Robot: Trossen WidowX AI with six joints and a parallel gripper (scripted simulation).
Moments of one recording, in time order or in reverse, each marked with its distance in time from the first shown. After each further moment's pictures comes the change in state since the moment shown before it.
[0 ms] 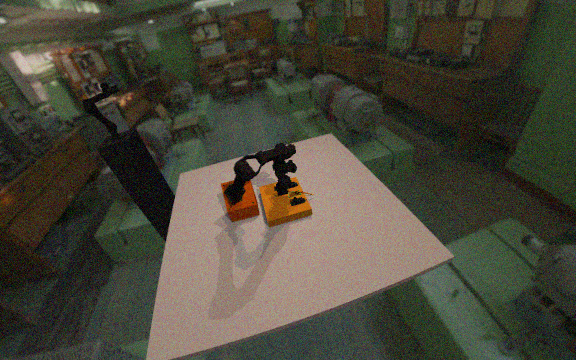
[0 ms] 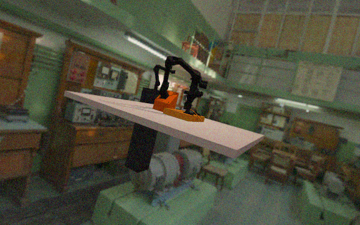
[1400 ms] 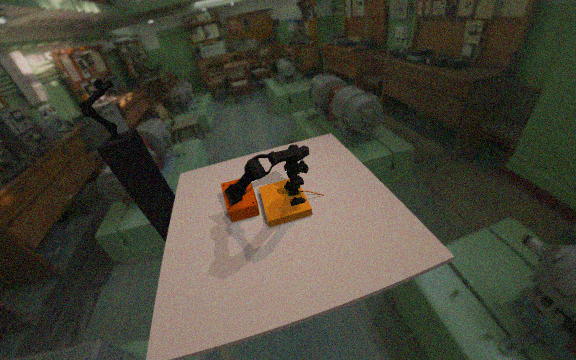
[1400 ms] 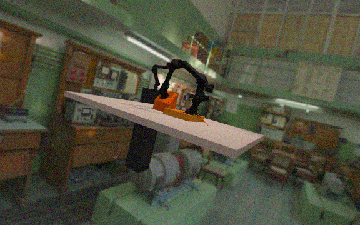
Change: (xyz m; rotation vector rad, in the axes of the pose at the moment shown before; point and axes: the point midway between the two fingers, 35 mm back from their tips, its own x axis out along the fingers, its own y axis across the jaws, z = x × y) arm 0.019 -0.005 0.063 0.014 -0.001 -0.002
